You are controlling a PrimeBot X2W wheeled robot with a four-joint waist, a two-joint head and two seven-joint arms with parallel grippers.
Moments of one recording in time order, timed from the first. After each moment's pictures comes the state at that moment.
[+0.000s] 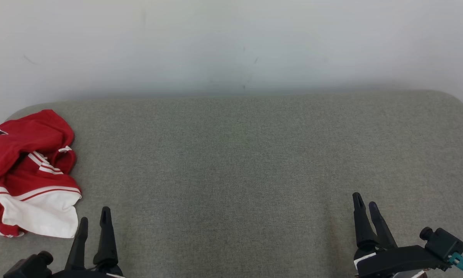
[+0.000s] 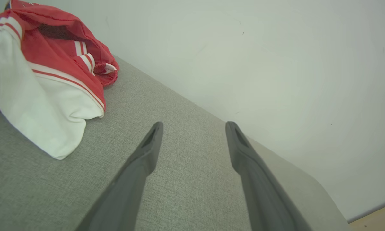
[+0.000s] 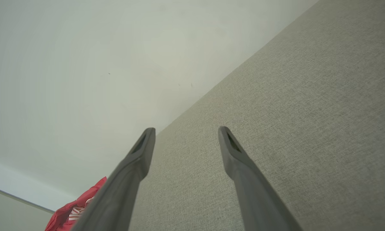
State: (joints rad) left arm -0.02 0.06 0.05 0.12 -0.67 -0.12 -0.10; right arm -0.06 -0.05 0.06 0.21 0.81 0.13 -0.10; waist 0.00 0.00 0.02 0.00
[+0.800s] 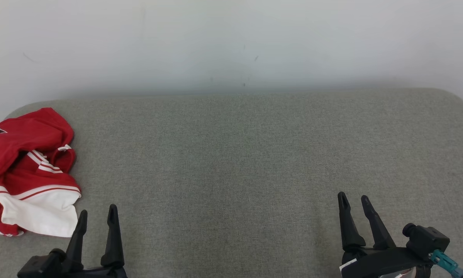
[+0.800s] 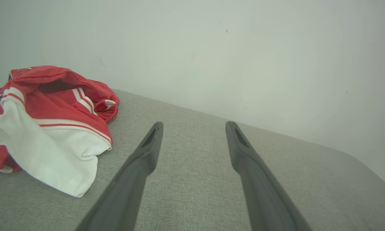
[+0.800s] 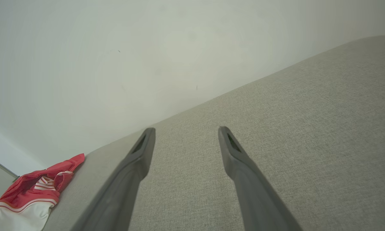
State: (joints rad) left arm 0.00 0.08 0.02 0.07 -0.42 -0.11 -0.17; right arm -0.06 -0.05 0.10 0.21 0.54 0.13 -0.17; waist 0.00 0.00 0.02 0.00
